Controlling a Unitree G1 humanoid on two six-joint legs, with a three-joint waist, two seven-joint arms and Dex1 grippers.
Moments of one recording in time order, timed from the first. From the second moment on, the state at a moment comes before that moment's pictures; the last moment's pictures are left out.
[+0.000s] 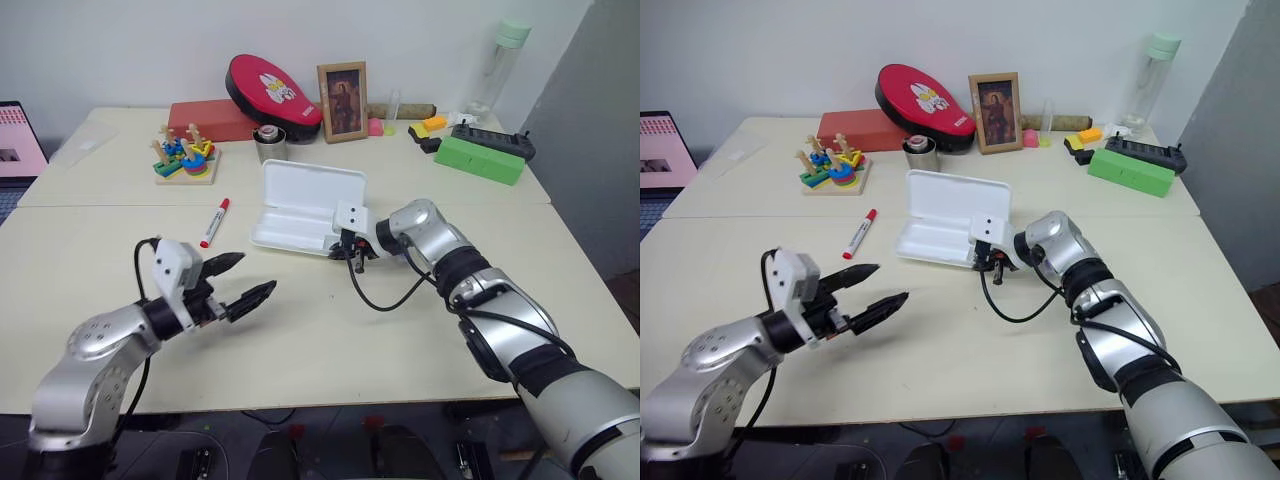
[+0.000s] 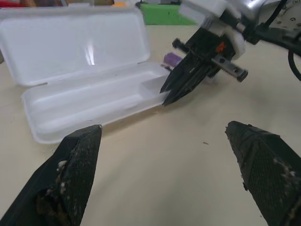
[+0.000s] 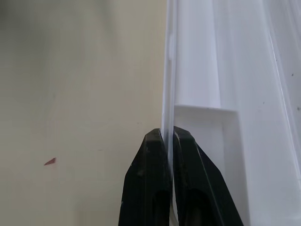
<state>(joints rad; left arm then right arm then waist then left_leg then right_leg) 0.07 0.66 0.32 -0.42 -0.59 0.52 -0.80 -1.09 -0.21 0.33 0.91 -0.20 0.01 1.19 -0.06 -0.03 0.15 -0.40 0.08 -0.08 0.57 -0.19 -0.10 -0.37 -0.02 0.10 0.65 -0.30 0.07</state>
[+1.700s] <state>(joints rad) 0.26 0.74 0.44 -0.51 -0.63 0.55 -0.85 -0.66 -0.39 0.53 -0.09 -0.06 0.60 1.18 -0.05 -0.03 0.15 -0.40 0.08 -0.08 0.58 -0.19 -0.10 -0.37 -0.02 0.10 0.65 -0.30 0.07</state>
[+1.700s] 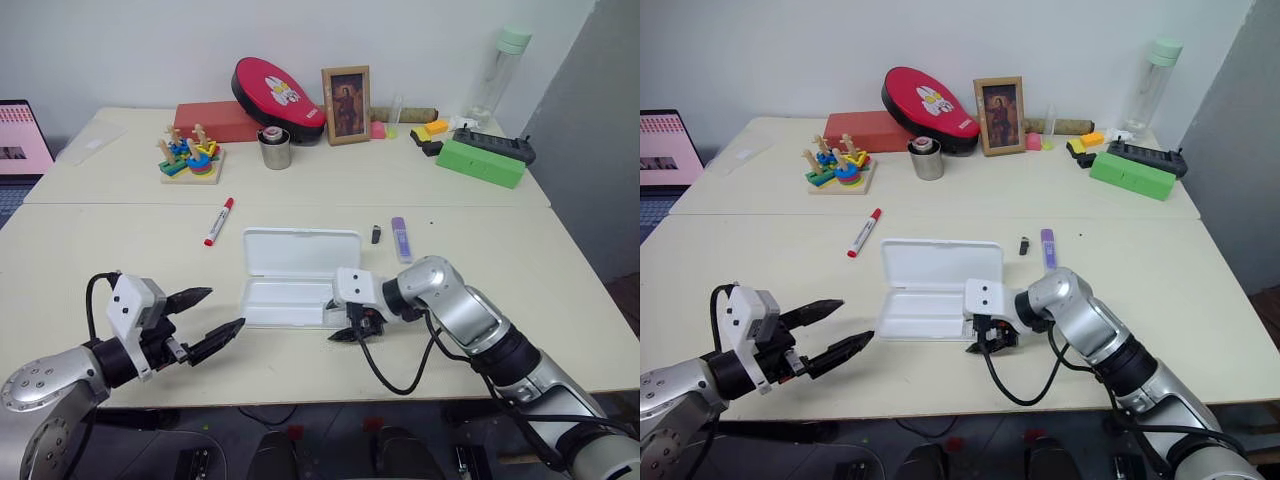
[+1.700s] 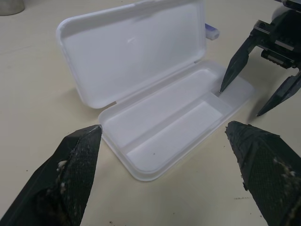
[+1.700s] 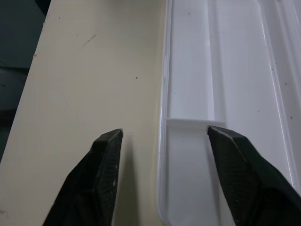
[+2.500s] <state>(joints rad) -0.28 0.67 0.16 -0.37 -0.61 0.62 -0.73 -0.81 -0.31 -0.05 0.01 0.14 0.90 0.58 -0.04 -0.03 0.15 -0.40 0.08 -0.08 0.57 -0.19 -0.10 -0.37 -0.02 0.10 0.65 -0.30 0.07</state>
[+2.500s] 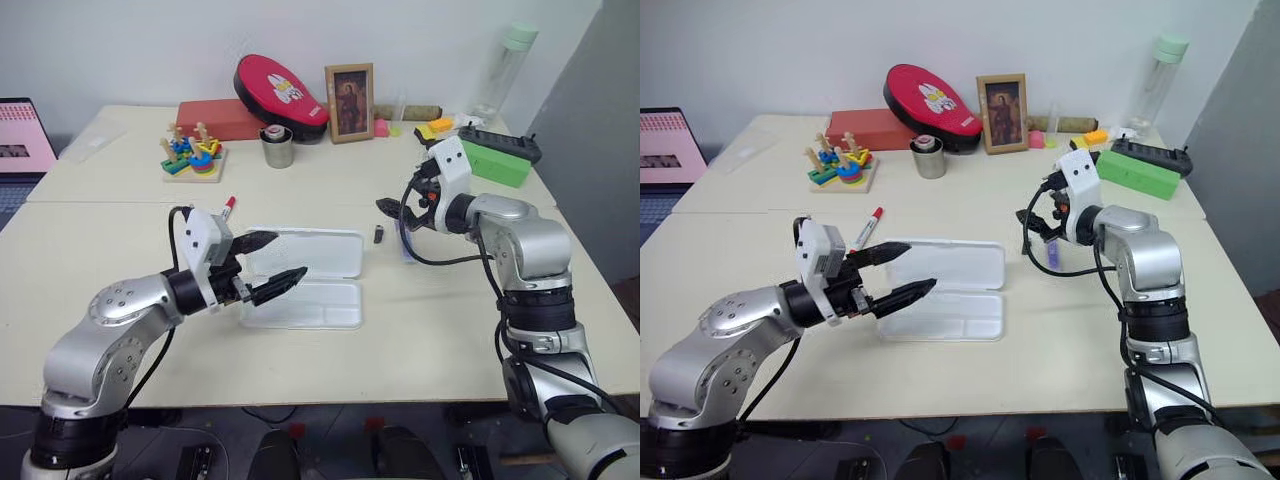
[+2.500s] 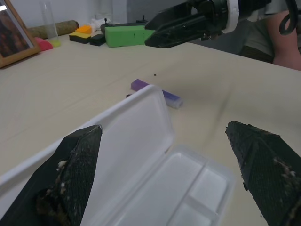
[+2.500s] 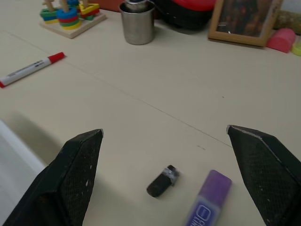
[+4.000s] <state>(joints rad) -0.86 0.59 0.10 0.98 -0.12 0.32 -0.52 -0.84 -0.35 0.14 -0.27 0.38 0.79 0.75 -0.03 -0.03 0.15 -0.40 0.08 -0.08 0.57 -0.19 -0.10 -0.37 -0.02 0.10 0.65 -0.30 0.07</state>
